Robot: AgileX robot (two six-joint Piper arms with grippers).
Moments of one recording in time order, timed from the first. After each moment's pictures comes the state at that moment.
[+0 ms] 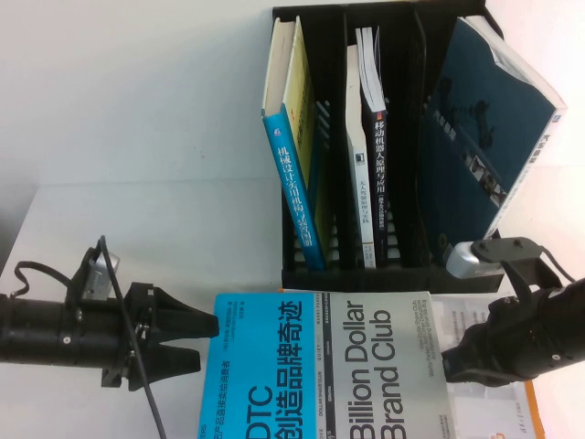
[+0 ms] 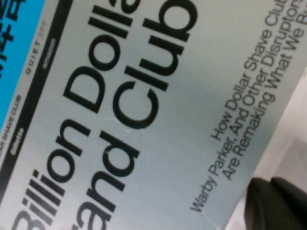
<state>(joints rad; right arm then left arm) 0.35 1.60 -0.78 0.81 0.57 -0.64 0.08 1.87 -0.80 -1.37 1.18 0.91</state>
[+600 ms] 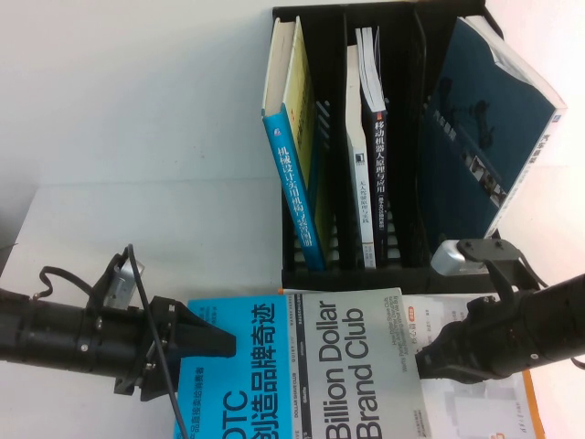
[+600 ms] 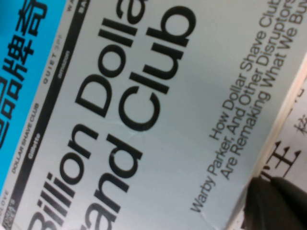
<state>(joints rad) 0.35 1.67 -0.78 1.11 0.59 -0.92 0.01 1.88 -0.81 -1.33 1.17 0.92</state>
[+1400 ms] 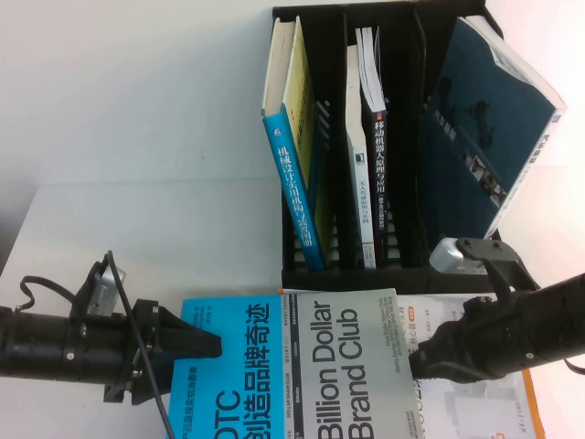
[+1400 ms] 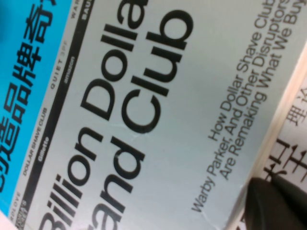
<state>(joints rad) 0.35 1.68 -0.78 1.16 0.61 -0.93 0.07 1.88 -0.76 -1.37 1.17 0.96</state>
